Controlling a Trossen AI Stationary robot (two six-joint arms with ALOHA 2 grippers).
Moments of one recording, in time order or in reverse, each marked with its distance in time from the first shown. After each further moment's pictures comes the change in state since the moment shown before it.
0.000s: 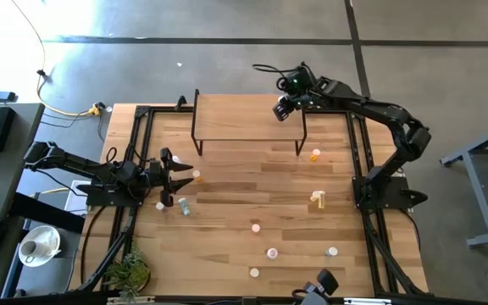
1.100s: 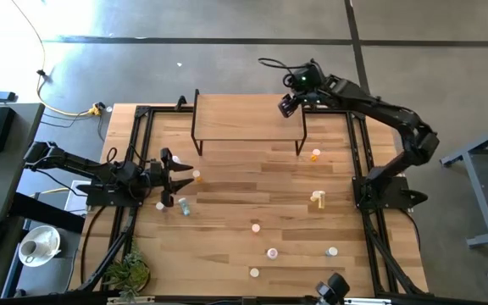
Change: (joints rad) left arm 0.000 0.000 0.000 -0.030 0.000 0.026; right arm 0.003 -0.097 0.000 -0.013 0.072 -0.039
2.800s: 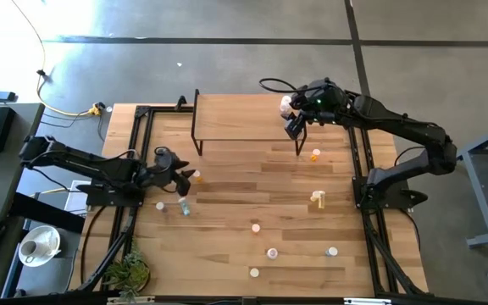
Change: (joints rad) left arm 0.072 0.348 0.297 -0.716 -0.232 -0.677; right arm 0.277 -0.200 0.000 -0.092 0.067 0.030
